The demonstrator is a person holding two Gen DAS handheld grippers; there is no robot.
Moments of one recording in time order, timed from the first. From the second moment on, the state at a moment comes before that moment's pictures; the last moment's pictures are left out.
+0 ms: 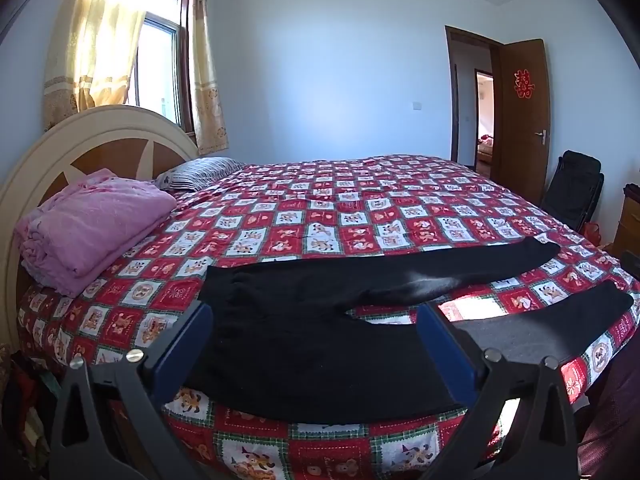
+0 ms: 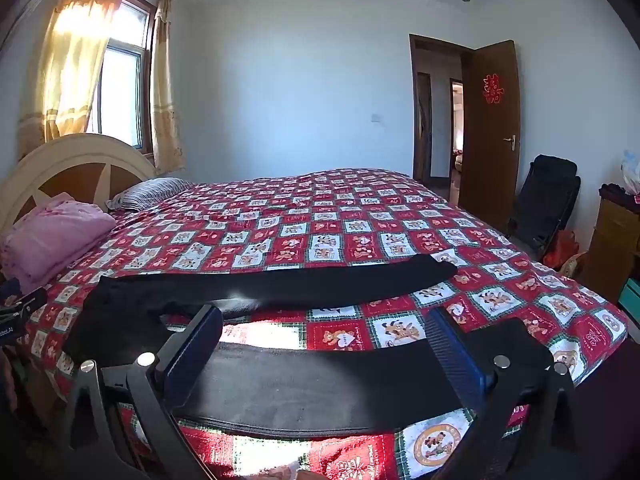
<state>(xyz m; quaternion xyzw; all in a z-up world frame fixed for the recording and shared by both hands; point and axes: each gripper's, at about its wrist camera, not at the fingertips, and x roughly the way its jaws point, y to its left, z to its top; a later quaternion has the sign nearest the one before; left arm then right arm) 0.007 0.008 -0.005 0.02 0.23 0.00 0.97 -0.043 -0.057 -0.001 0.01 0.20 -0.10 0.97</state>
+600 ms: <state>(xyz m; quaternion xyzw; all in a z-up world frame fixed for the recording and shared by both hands) 0.007 0.008 -0.008 0.02 0.23 0.00 0.97 -0.041 -0.059 -0.004 0.01 0.20 -0.10 0.97</state>
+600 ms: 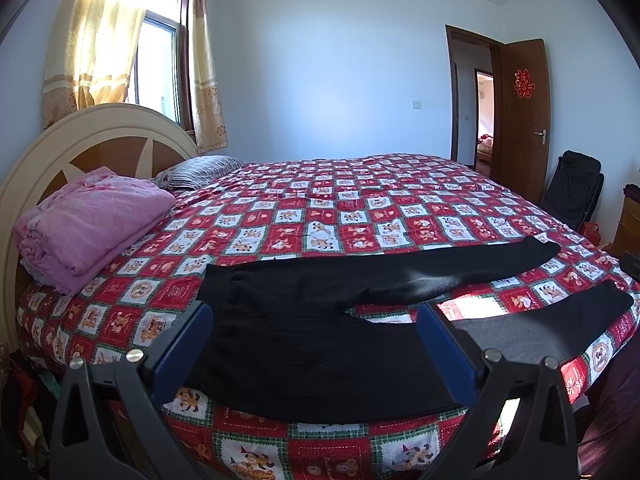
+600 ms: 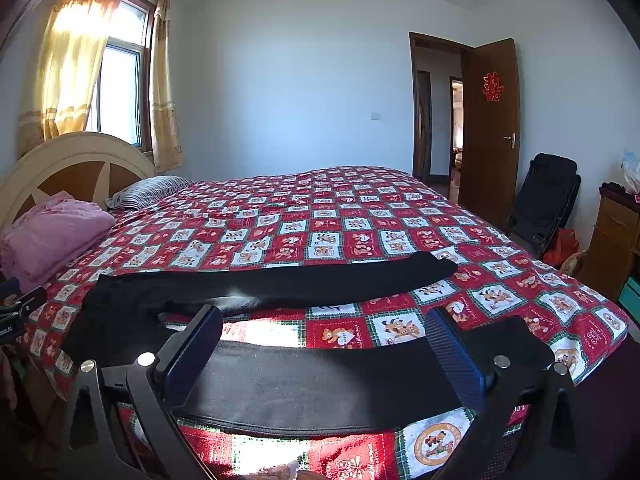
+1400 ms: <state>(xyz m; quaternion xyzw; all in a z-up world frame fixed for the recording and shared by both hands) 0.009 0.011 -0.009 0.02 0.23 0.00 0.97 -0.040 -0.058 -0.006 0.01 0.21 -0.10 0.97</state>
